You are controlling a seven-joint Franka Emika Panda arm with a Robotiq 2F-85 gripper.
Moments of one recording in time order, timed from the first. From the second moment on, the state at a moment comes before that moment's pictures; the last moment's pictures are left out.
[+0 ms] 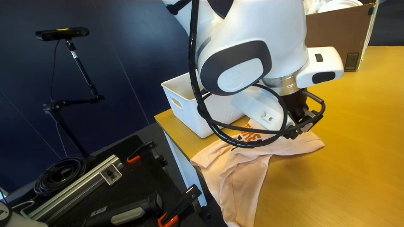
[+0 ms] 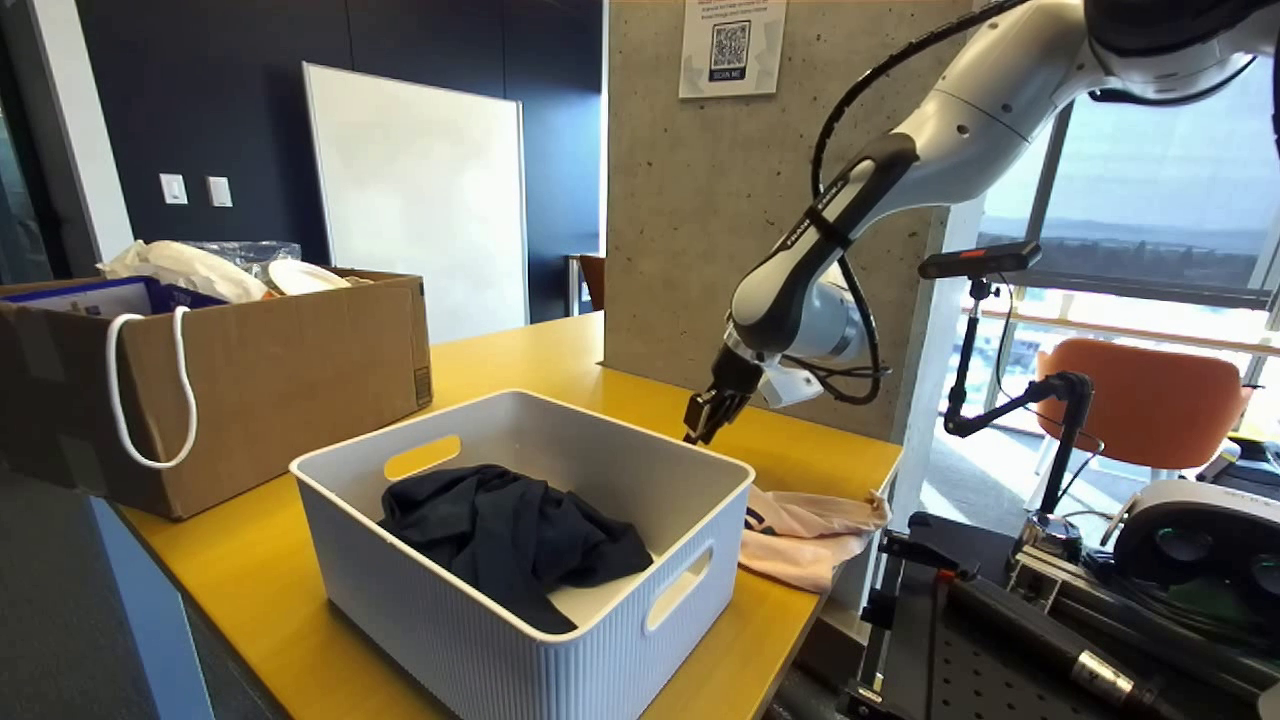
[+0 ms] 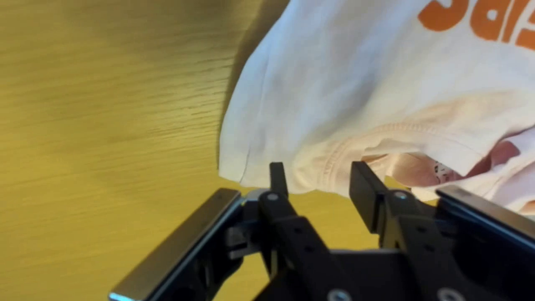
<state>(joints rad) -0.51 0.65 0.26 -2.03 0.22 3.03 -0.39</state>
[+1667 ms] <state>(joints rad) -0.64 0.64 0.35 -2.15 0.18 3.07 -0.33</state>
